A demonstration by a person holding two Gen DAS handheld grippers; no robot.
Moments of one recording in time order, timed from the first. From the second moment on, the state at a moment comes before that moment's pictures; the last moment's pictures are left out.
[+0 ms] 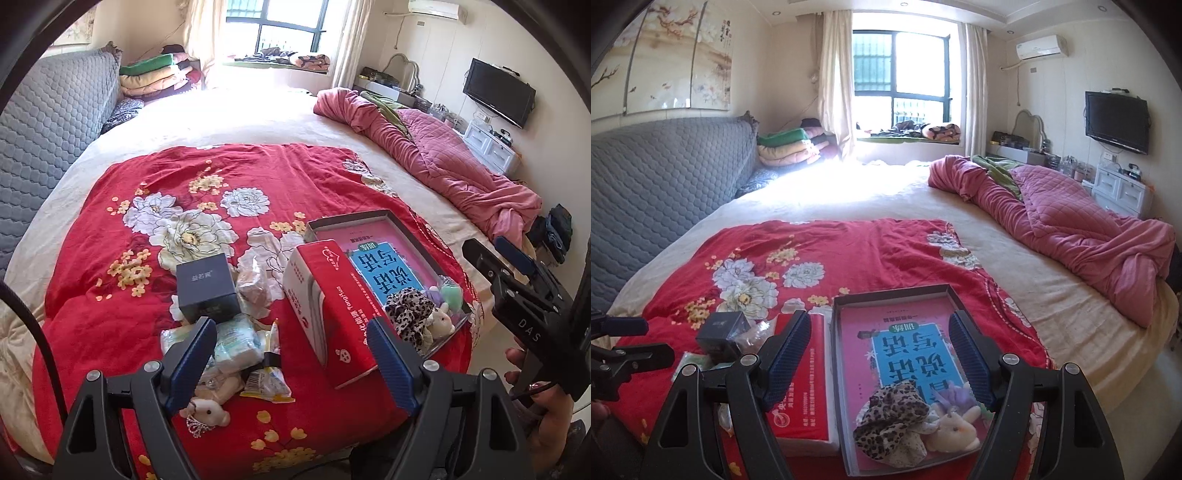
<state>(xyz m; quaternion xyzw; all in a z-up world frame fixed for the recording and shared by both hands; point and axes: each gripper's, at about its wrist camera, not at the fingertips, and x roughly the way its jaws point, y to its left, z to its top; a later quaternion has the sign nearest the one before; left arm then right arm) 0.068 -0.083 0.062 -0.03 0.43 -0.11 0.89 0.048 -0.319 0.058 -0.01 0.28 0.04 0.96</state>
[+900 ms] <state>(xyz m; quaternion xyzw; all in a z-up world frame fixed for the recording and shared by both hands) 0.057 0.020 0.070 -0.09 0.43 -0.03 0.90 0.036 -0.247 0.081 -0.05 0.27 0.11 0.96</state>
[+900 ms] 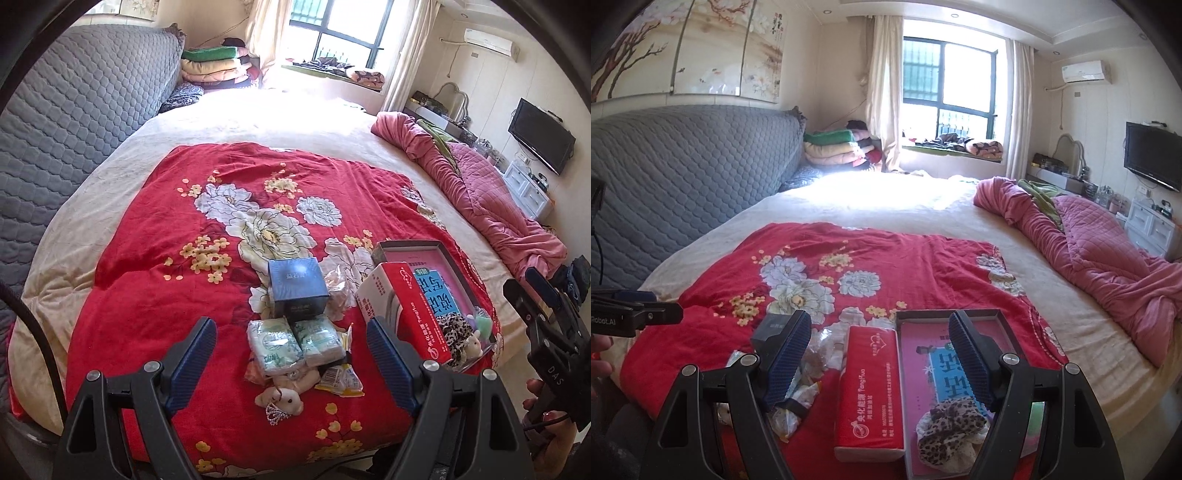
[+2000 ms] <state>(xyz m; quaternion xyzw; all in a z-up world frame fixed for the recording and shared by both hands) 0.083 0.068 -0.032 -0.17 0.49 -0.04 0.85 0.068 -0.163 0.005 -0.12 0.35 0.17 0.91</state>
